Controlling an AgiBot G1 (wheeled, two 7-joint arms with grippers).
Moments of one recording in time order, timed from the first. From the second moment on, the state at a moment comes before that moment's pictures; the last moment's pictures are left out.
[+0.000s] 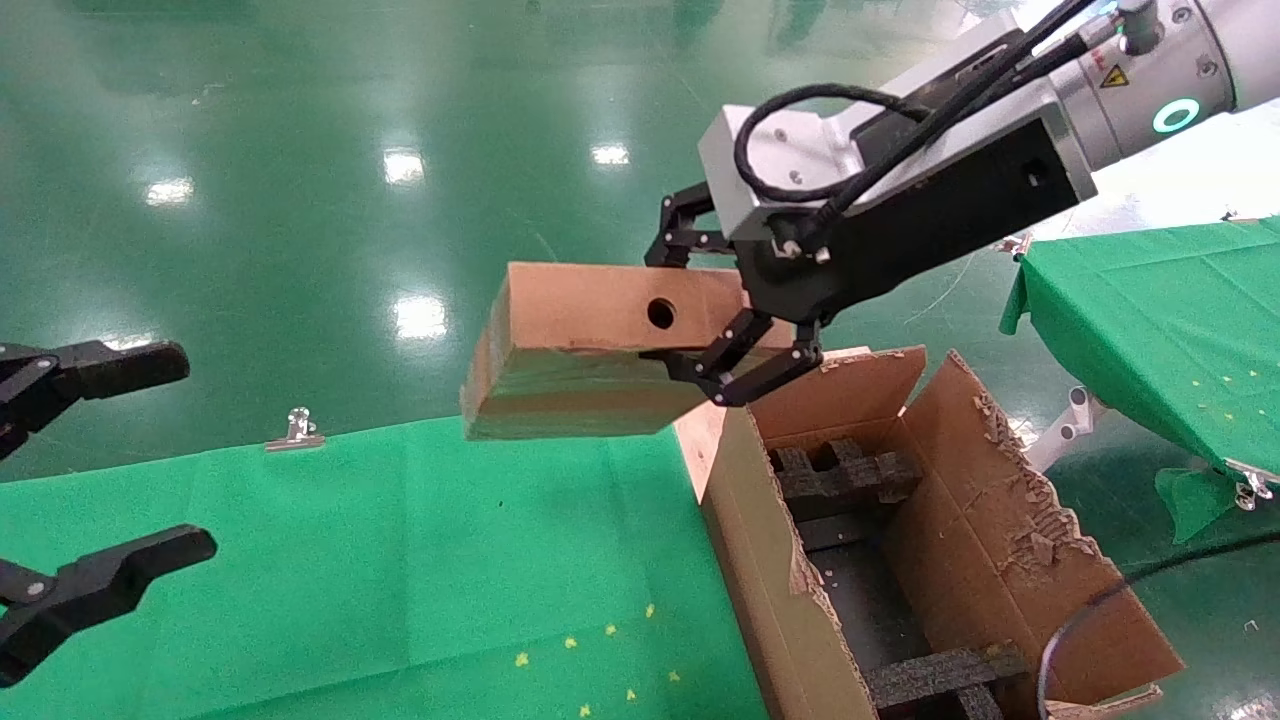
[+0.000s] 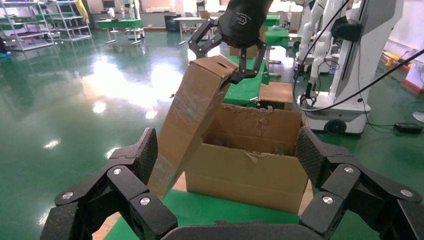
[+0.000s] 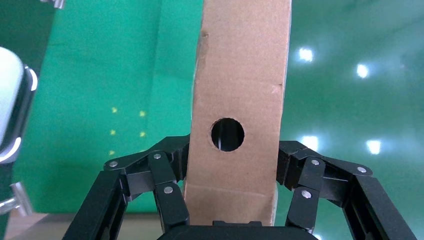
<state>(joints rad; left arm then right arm) -1.06 0.56 0.35 -1.21 0.63 1.42 -0.13 2.19 -0.77 -1.26 0.93 -1.12 -1.60 0.07</state>
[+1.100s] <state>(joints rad) -1.06 0.56 0.35 -1.21 0.63 1.42 -0.13 2.65 -0.41 -1.97 0.80 -1.13 -1.60 0.02</state>
